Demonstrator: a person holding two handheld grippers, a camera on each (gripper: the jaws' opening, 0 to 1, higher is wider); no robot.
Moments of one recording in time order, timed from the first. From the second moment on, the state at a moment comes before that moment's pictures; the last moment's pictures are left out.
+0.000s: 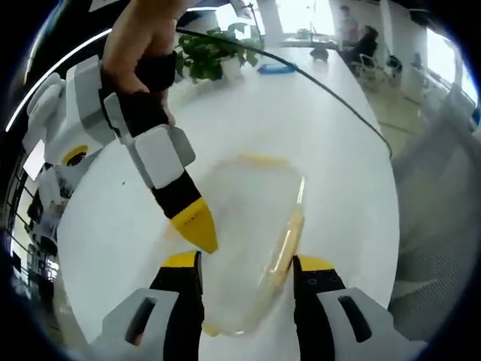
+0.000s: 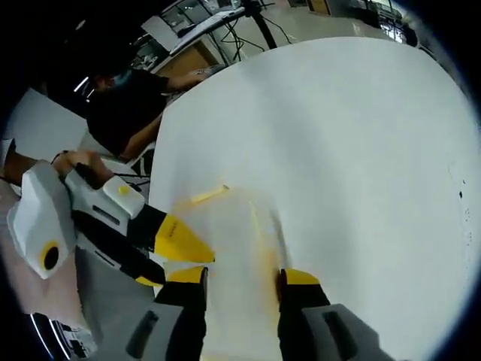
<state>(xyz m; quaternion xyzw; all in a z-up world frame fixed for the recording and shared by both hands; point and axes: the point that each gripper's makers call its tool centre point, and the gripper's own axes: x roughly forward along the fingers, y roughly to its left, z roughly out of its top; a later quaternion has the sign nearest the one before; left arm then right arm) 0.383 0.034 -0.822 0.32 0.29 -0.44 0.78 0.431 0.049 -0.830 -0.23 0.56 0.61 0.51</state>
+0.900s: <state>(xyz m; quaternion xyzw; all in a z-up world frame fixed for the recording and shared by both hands) 0.381 0.034 -0.821 0.36 0.26 -0.40 0.80 0.430 0.048 -0.828 -0.21 0.53 0.60 0.57</state>
